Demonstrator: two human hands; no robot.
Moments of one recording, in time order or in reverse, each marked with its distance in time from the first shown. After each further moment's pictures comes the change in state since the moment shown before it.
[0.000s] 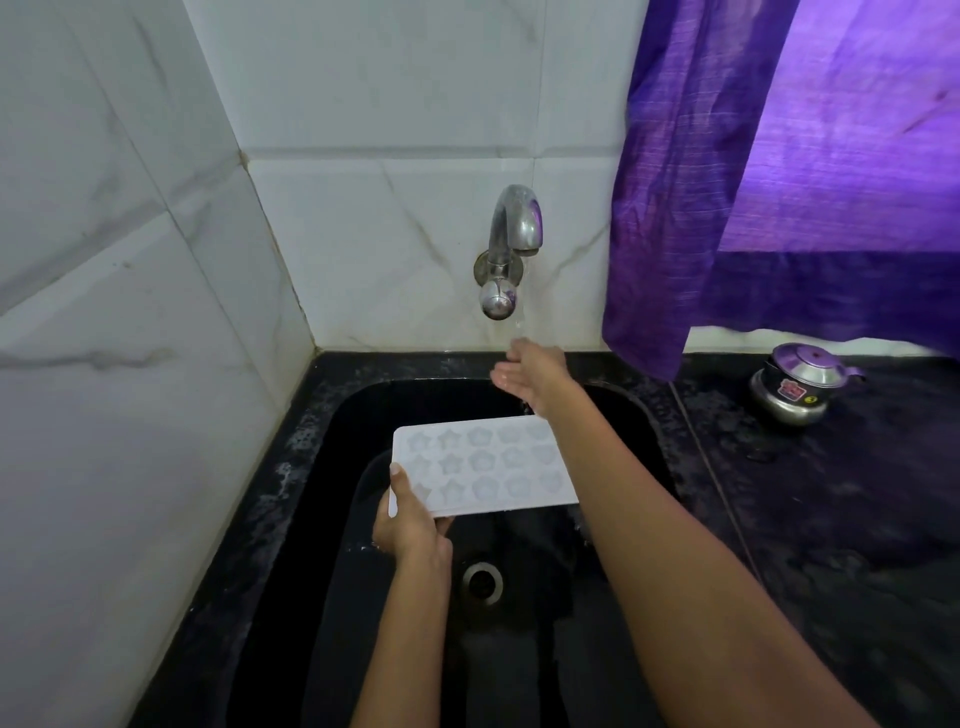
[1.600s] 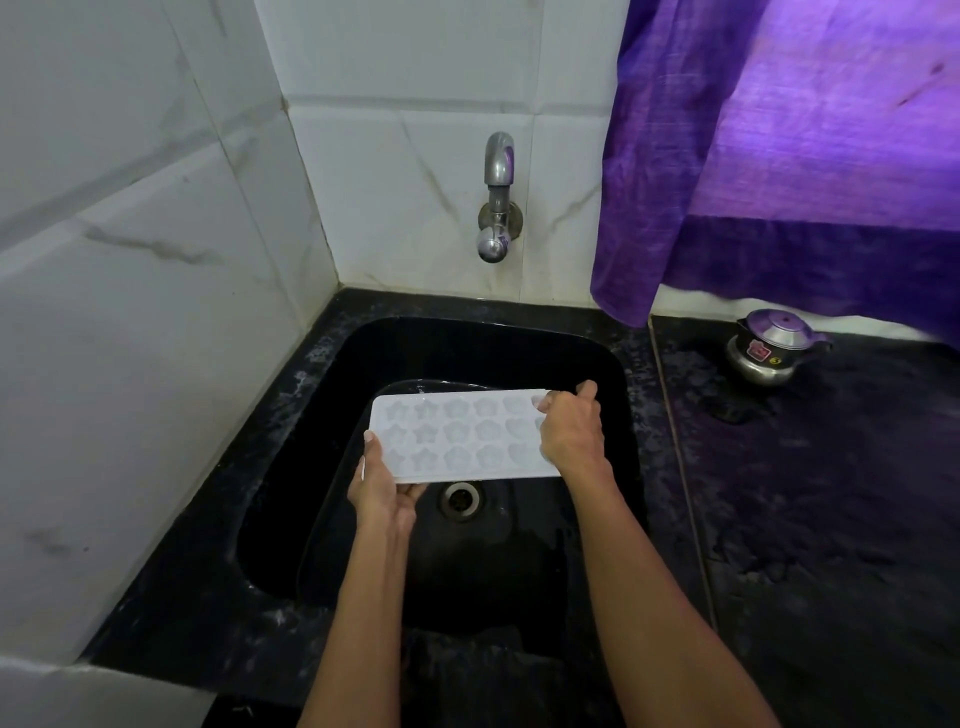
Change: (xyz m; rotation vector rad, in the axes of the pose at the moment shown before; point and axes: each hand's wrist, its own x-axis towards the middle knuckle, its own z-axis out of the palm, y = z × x) left_hand -0.050 -0.022 -0.068 -0.018 -0.091 0.000; right_hand -0.100 0.081 -0.111 -1.181 0.139 -0.340
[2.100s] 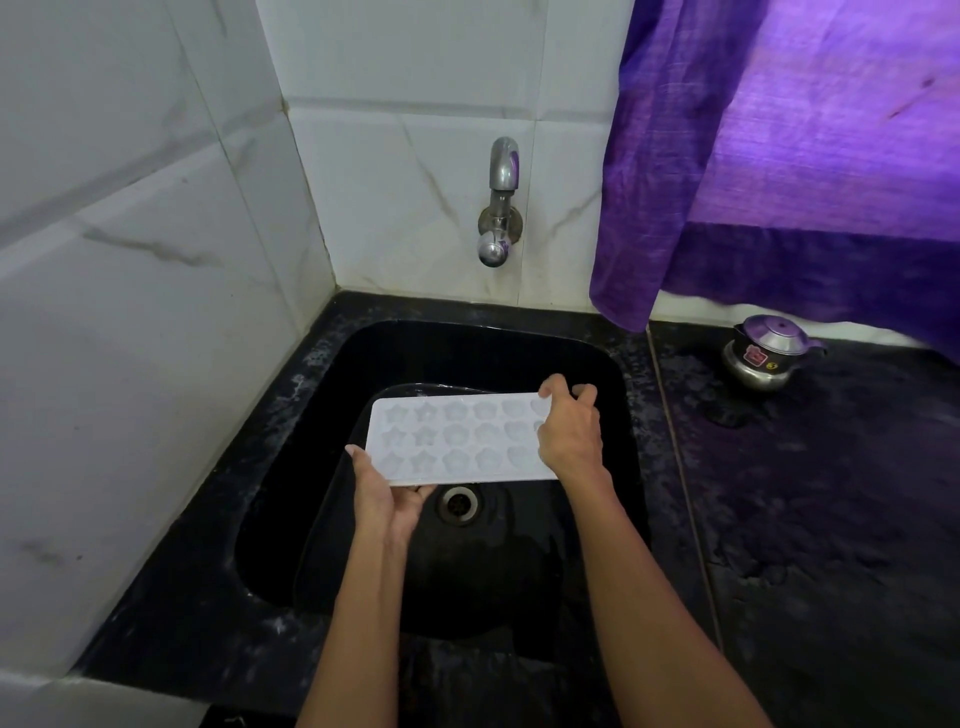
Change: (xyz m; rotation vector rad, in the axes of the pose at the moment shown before) left_hand 0.003 0.004 -0.001 -0.134 -0.208 -0.096; right_hand -0.003 -0.001 0.008 0.012 0.093 -0.072
